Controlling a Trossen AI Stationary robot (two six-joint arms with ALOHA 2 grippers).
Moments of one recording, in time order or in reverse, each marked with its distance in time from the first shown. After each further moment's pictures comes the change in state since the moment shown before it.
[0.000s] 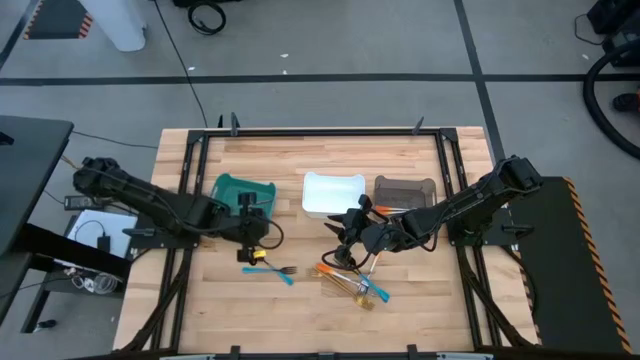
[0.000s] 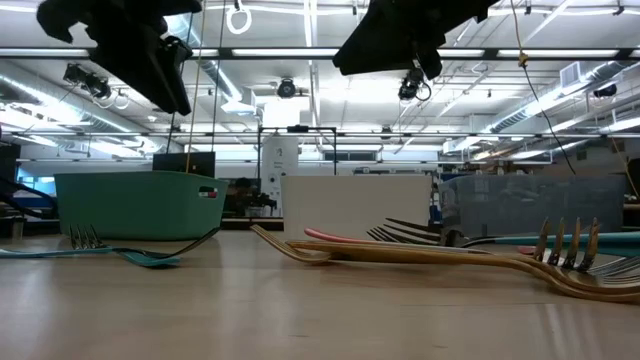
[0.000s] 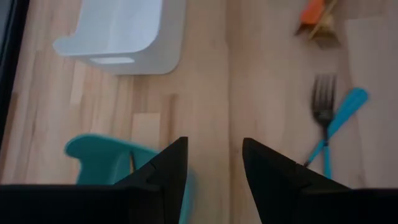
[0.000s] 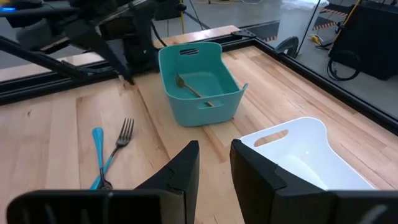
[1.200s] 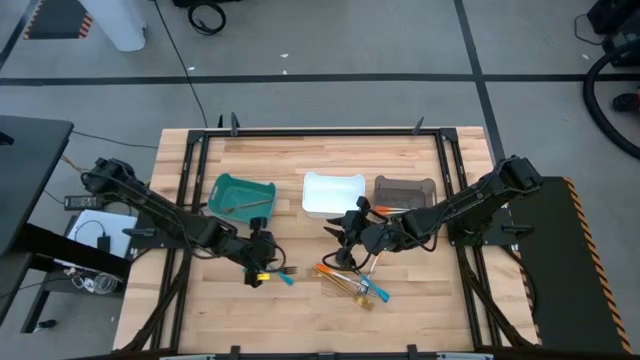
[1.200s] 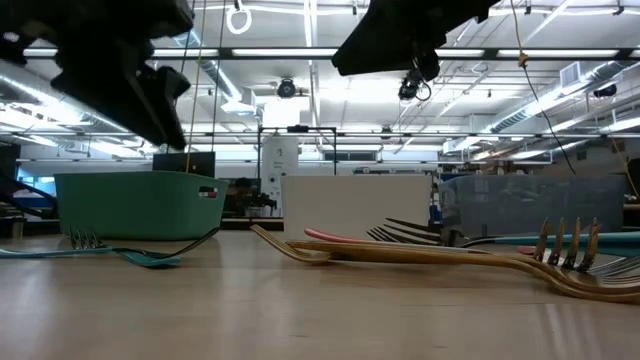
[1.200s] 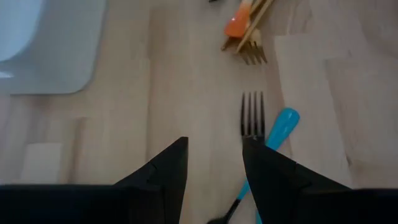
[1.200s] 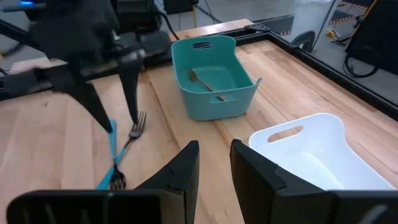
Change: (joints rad) left arm -0.120 0.133 -0.165 0.410 0.064 -0.096; right arm 0.000 0.000 0.000 -0.005 -0.056 0.000
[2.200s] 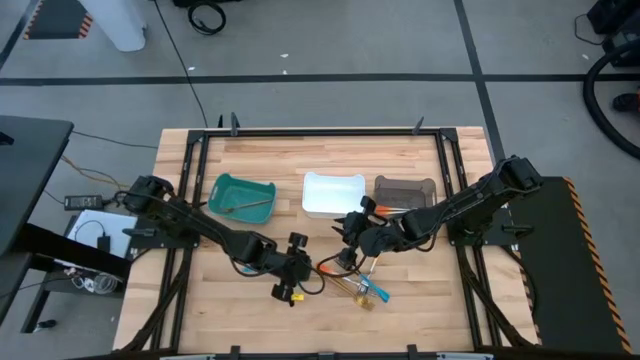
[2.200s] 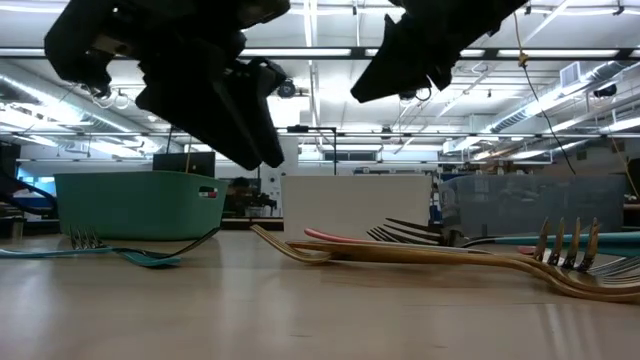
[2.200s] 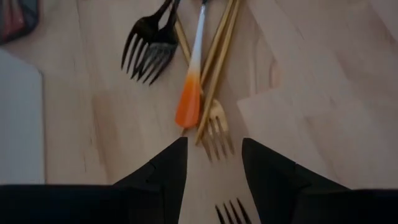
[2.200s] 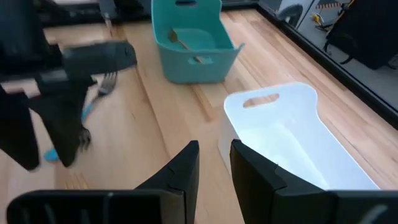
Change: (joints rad) left arm 0.039 0.395 0.338 0.057 0.100 0.311; right arm 0.001 0.000 0.000 -0.191 0.021 -0.001
